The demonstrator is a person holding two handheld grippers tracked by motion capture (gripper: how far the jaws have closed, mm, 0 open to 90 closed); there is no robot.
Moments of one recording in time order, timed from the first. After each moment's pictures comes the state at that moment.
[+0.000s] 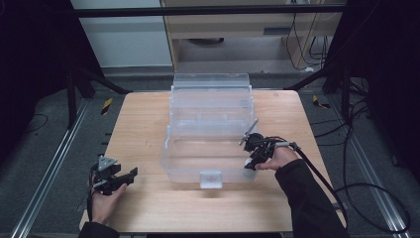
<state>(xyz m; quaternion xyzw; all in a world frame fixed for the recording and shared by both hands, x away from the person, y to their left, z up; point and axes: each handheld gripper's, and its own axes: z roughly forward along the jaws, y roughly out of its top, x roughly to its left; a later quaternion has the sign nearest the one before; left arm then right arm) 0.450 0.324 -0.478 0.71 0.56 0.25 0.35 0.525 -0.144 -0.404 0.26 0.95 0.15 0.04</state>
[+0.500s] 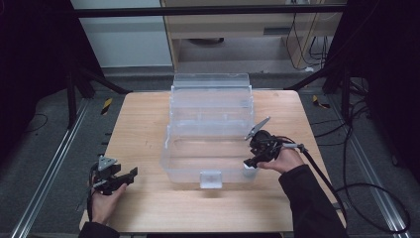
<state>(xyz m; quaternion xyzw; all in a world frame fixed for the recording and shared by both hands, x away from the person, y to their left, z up) 0.450 0.325 -0.477 0.71 0.56 0.25 0.35 0.512 -0.156 -0.385 0.29 0.93 0.23 0.07</state>
